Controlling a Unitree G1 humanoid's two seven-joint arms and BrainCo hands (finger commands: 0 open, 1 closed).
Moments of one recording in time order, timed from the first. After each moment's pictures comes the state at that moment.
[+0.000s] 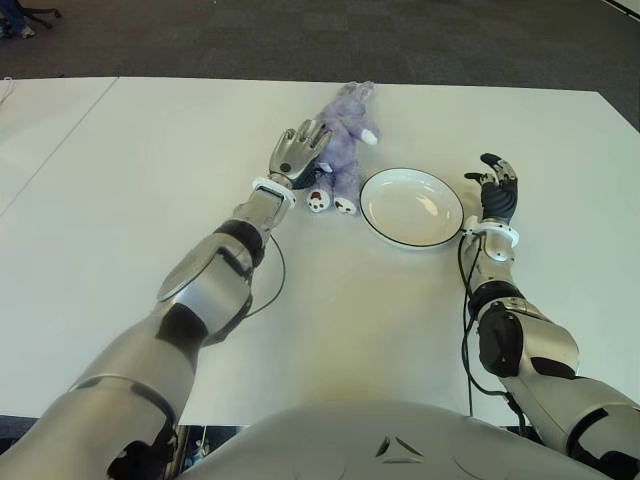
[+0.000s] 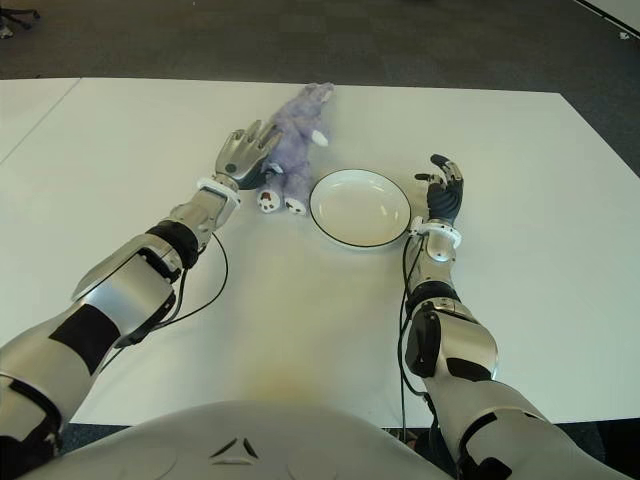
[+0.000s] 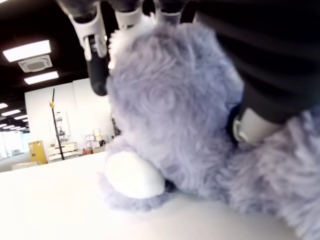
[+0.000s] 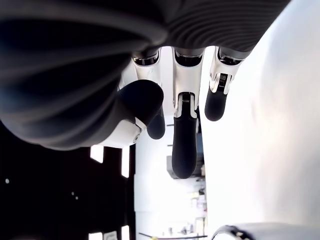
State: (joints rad) left arm -0.90 0.17 -0.72 1.31 0.98 -0.05 0.65; right arm -0.57 -0.20 -0.42 1.21 0.04 -0.65 -0.10
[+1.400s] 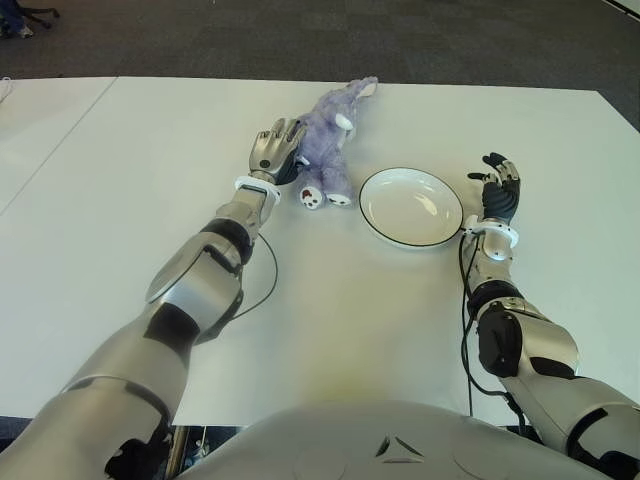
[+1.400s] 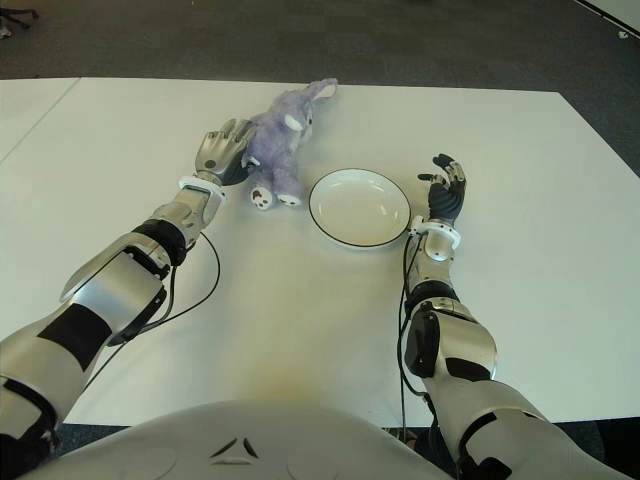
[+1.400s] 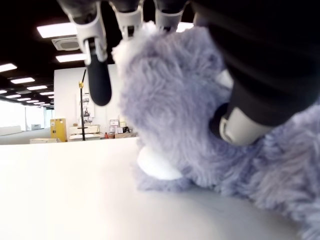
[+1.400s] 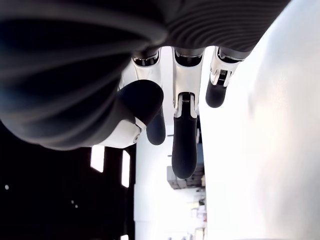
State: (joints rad) left arm -0.90 0.22 -0.65 1.31 0.85 -0.10 0.61; right arm -0.58 -0.20 -0.41 1.21 0.03 -0.65 -0.17
